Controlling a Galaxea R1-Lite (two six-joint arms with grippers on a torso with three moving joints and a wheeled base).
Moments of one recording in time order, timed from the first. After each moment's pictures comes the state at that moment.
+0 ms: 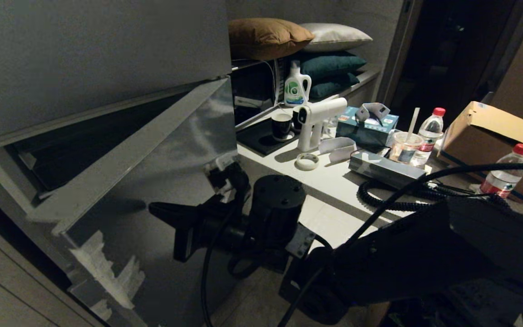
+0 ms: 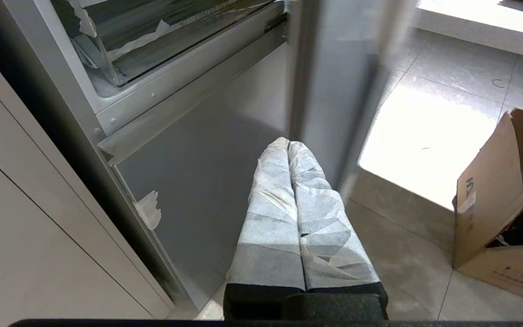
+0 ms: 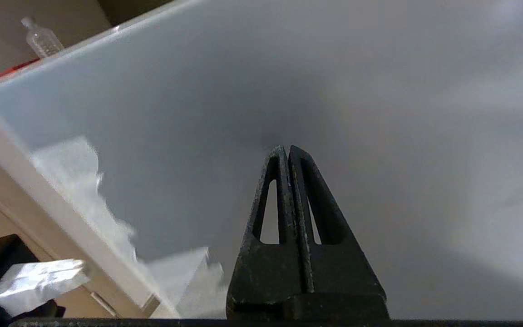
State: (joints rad) left arm -0.01 0.00 -0.03 0.06 0.00 0.00; right arm 0.97 2.27 -1.36 -1.12 0.31 0.29
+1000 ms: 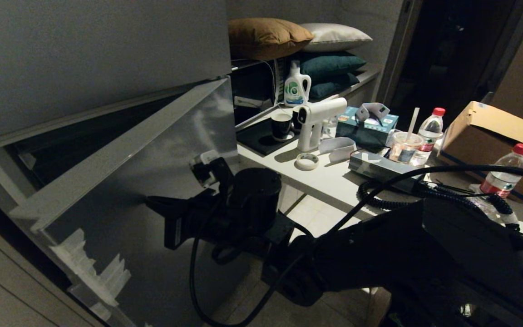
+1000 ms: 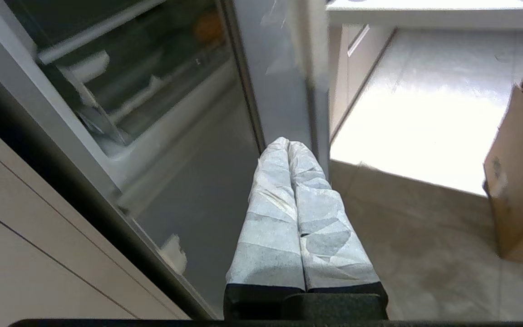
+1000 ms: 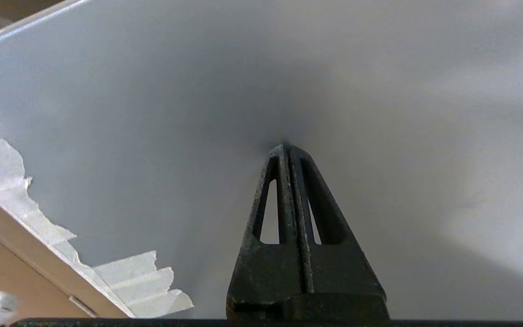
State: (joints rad) left arm -0.01 0.00 -0.01 -0.04 -0.08 0.19; right arm 0.96 2.36 -1.56 -0.97 0.29 0.27
